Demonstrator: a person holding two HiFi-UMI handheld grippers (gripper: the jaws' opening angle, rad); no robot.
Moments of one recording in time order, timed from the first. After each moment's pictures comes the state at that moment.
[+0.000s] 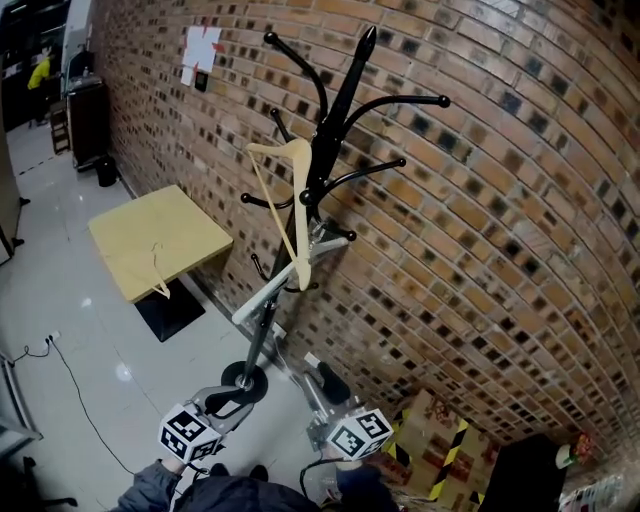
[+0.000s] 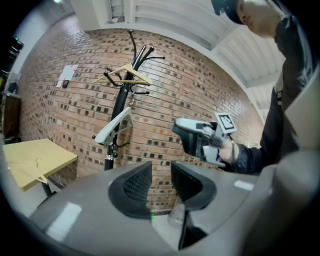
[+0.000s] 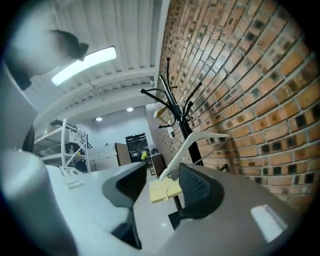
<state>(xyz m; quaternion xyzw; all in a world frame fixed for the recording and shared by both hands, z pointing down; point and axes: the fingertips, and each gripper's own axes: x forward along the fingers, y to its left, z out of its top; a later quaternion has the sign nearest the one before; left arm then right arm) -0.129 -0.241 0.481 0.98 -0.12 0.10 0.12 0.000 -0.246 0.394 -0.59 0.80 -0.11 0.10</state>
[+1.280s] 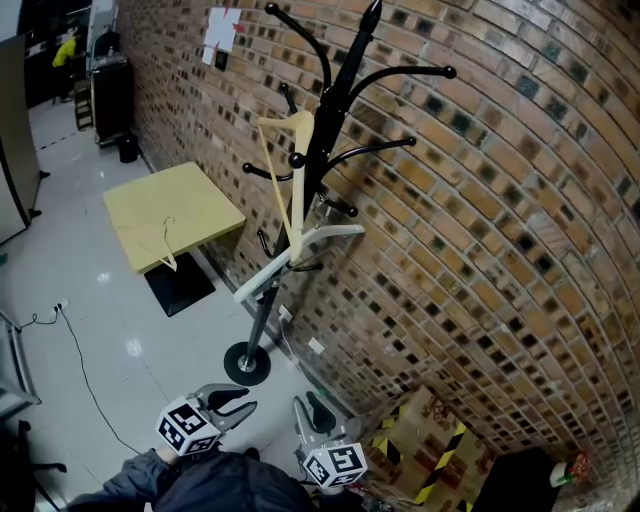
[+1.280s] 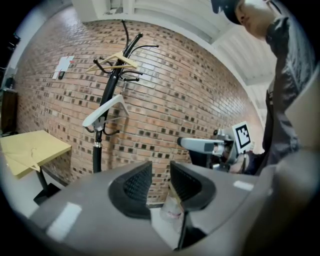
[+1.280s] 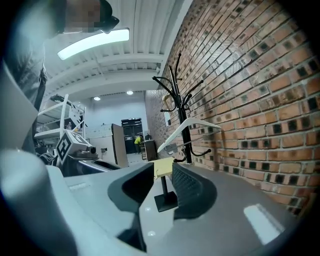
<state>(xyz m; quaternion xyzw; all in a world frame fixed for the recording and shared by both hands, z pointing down) -0.099 -0.180 0.506 0.98 -0.09 0.14 0.14 -0.004 -0.160 0.465 -0.62 0.78 -0.10 0.00</state>
